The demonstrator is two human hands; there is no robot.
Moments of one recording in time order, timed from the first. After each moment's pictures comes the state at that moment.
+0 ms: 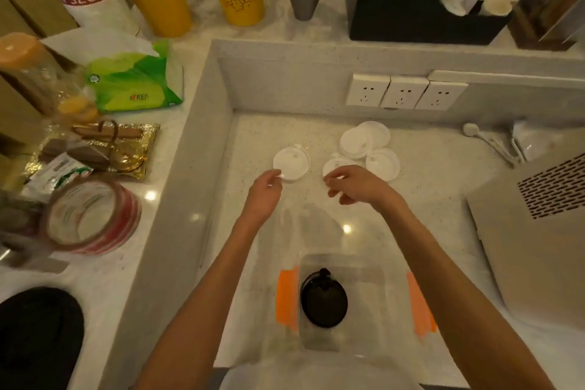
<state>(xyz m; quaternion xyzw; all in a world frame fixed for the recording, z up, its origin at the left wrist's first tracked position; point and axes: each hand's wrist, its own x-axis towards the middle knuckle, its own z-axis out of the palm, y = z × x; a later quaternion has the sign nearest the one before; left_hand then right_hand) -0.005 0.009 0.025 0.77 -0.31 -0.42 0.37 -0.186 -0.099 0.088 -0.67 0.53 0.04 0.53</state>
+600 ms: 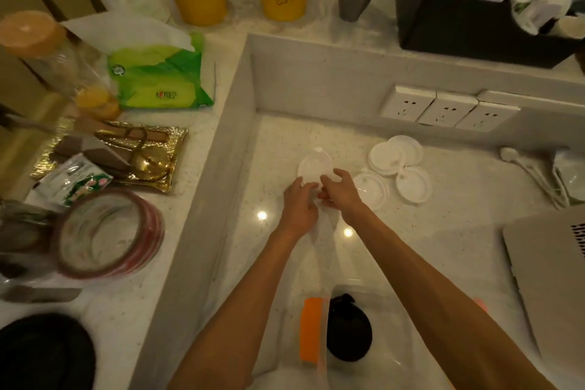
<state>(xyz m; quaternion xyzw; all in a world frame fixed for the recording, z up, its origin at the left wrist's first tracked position) -0.005 -0.021 -0.040 0.77 -0.43 -0.37 0.29 -0.088 -0.102 0.000 -0.48 0.61 -0.13 0.62</state>
